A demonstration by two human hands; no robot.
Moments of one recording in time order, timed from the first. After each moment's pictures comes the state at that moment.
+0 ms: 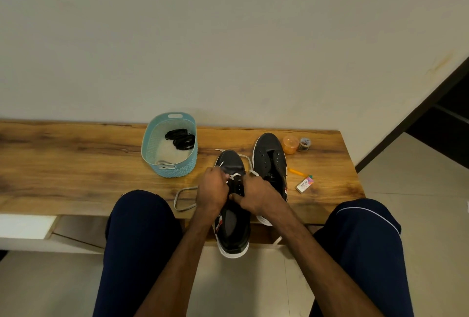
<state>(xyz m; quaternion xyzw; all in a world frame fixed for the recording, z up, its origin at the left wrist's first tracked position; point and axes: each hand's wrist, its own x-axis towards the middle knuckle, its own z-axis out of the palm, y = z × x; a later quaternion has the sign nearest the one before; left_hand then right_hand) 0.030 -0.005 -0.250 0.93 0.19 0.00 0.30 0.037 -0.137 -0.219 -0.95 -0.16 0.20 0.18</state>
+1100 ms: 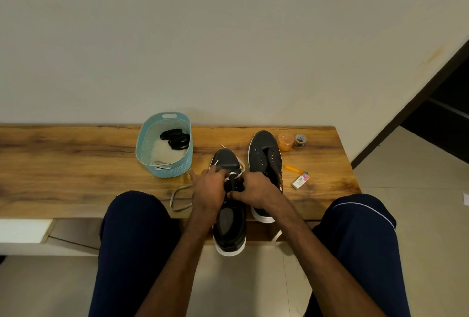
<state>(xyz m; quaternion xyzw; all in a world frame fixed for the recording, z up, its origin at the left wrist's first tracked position) 0.026 -0.011 -0.242 1.00 0.06 -0.05 0.06 0.046 -0.149 -0.220 -0.93 -0.13 0.23 0.25</state>
